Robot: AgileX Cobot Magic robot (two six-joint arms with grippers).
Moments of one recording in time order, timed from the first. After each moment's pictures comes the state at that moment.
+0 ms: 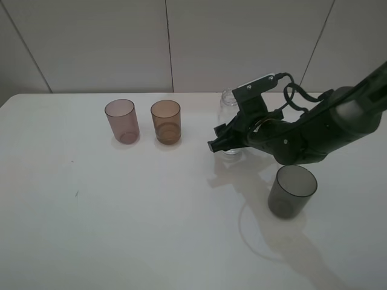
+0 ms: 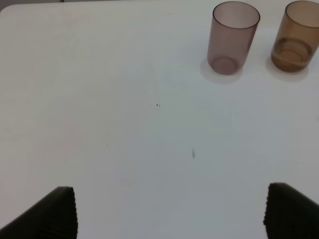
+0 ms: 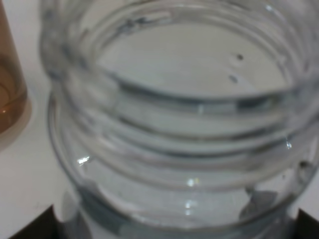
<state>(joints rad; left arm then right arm) -0.09 -0.01 -0.50 0.00 1.06 -0.02 0.54 2.00 -0.77 0.32 -0.57 -0.35</state>
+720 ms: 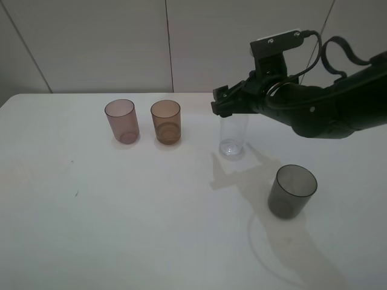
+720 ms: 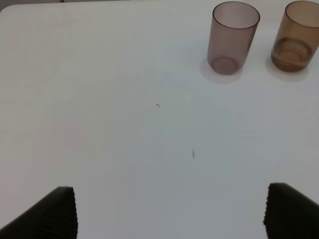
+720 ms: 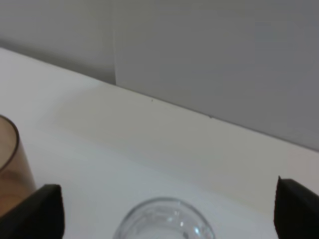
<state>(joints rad) -0.09 -0.01 -0.50 0.00 1.06 -0.02 0.54 1.75 -0.77 0.37 -0.53 -0.38</state>
